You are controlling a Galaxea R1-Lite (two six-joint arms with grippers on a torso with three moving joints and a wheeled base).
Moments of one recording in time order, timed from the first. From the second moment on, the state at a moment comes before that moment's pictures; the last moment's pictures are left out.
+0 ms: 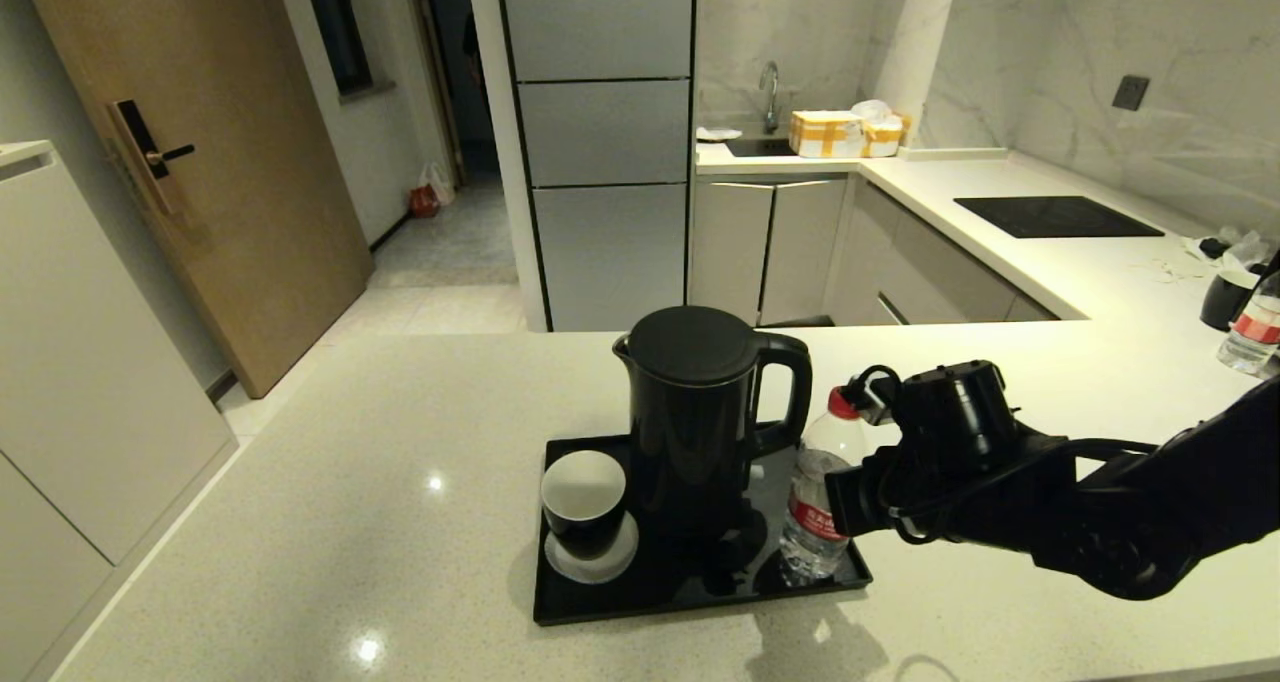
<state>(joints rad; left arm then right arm) 0.00 0.00 -0.03 0.05 0.00 0.00 0.44 1.93 -0.72 -0.52 0.05 0.14</state>
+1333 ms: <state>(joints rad) 0.00 0.00 -0.03 0.05 0.00 0.00 -0.14 2.02 -0.92 -0.63 -0.58 0.24</state>
